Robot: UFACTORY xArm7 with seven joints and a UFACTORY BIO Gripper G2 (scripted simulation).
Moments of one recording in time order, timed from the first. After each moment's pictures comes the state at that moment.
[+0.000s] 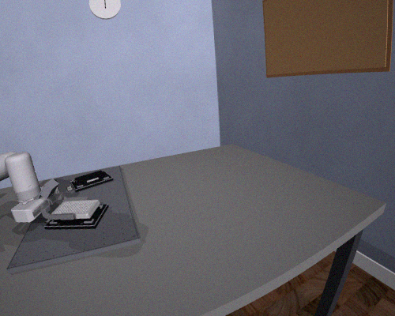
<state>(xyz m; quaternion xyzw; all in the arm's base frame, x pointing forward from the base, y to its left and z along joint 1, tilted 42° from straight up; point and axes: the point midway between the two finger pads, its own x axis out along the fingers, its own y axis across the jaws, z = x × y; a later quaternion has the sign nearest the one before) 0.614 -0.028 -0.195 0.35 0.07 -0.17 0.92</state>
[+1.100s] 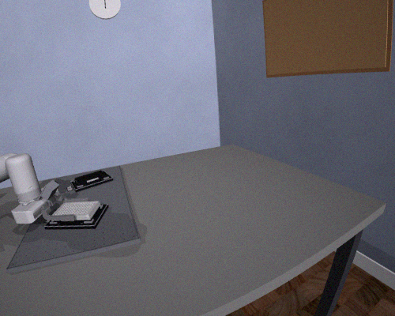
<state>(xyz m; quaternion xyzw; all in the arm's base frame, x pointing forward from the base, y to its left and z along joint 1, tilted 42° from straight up) 0.614 -0.025 -0.199 0.35 0.07 -0.17 0.92</state>
